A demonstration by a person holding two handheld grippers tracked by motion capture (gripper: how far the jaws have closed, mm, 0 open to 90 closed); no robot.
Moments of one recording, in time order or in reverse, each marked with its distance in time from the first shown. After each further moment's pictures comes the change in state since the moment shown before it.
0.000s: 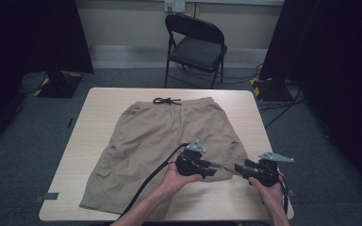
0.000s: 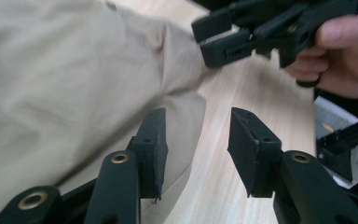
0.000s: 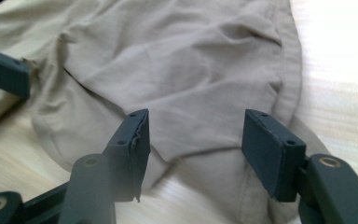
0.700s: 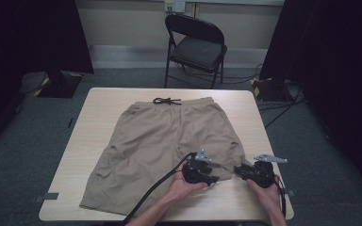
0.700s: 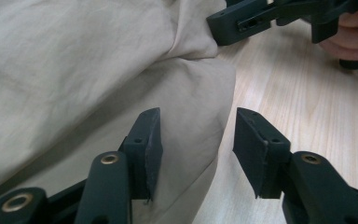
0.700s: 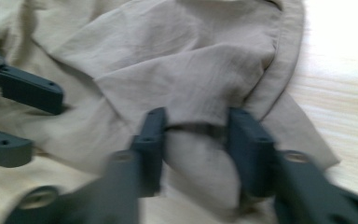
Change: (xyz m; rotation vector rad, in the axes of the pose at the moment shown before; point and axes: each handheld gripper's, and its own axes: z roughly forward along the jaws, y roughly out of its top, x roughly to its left) left arm -0.001 -0.023 0.036 0.013 0.062 0.025; right arm -0.003 -0.012 0.016 0.063 -0.017 -0.006
